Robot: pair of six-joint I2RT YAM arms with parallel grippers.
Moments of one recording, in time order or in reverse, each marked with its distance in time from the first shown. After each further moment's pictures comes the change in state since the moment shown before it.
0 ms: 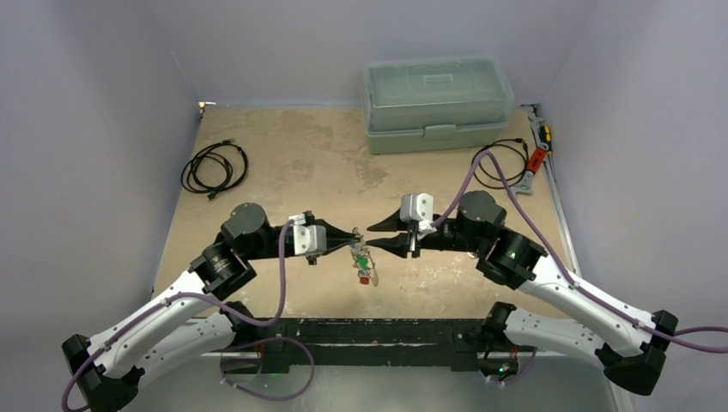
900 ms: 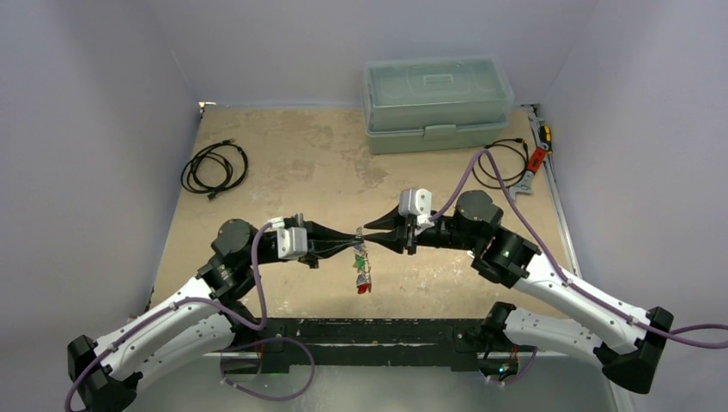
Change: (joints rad) left arm 0.000 -0.050 -0.166 0.425 0.031 -0.229; right arm -0.004 0.009 -0.045 0.101 0.011 0.055
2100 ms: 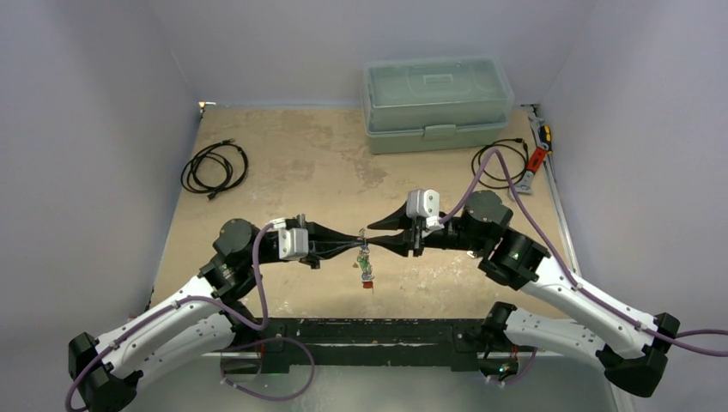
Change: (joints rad) left arm -0.002 0.016 0.000 0.028 0.017 -0.002; right arm 0.000 -0.032 0.037 -0.050 -0.027 0.001
